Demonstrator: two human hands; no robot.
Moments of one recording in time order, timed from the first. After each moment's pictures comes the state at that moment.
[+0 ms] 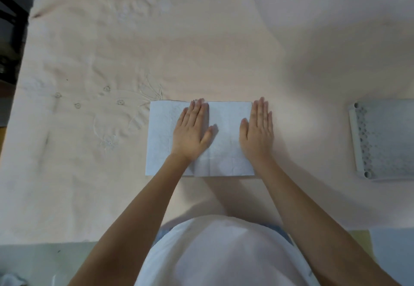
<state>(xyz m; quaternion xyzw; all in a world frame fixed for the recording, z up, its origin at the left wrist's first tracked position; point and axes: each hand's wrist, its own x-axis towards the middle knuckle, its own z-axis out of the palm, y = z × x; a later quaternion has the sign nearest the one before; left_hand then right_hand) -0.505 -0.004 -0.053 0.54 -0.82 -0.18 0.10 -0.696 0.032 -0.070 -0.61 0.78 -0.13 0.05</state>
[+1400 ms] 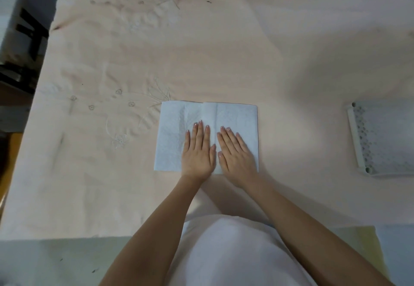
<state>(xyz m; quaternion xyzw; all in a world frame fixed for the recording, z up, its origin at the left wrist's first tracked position) -0.503 0.057 -0.080 0.58 -0.80 -0.14 0.06 -0.644 0.089 -0.070 -0.77 0.63 -0.03 0.11</state>
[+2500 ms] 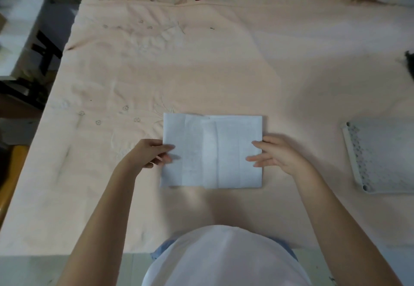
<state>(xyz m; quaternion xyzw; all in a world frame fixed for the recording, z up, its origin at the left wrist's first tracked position) -0.391 -0.013 0.030 0.67 -0.45 -0.58 0.08 -0.726 0.037 0.021 -0.26 0.67 -0.27 0.64</state>
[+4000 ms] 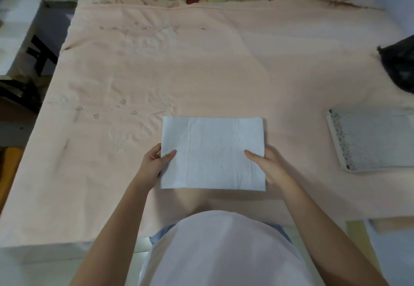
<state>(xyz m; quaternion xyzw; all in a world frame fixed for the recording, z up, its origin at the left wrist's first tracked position) -0.399 0.061 -0.017 0.55 -0.33 -0.69 0.34 -0.704 0.112 -0.009 -0.23 0.66 -0.39 0.60</state>
